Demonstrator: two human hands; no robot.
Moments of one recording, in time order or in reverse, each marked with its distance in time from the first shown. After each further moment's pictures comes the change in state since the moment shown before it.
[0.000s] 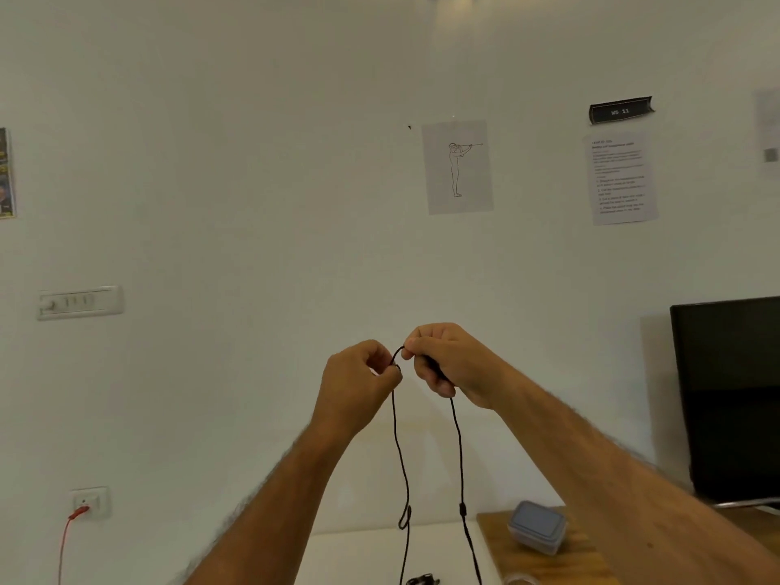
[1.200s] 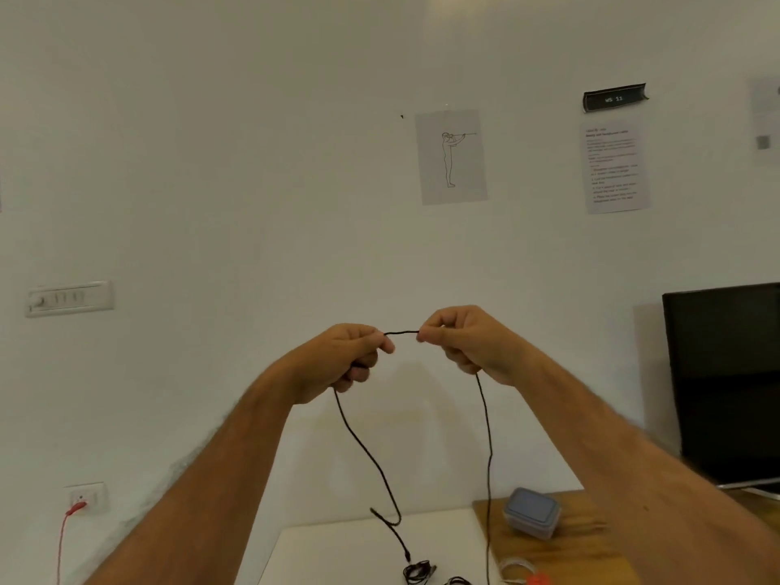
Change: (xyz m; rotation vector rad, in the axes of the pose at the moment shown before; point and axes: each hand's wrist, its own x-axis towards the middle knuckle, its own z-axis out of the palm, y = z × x) left_hand 0.028 0.010 -0.042 -0.392 -0.680 -0.235; right_hand 0.000 0.013 -0.039 -0.009 0.001 0.019
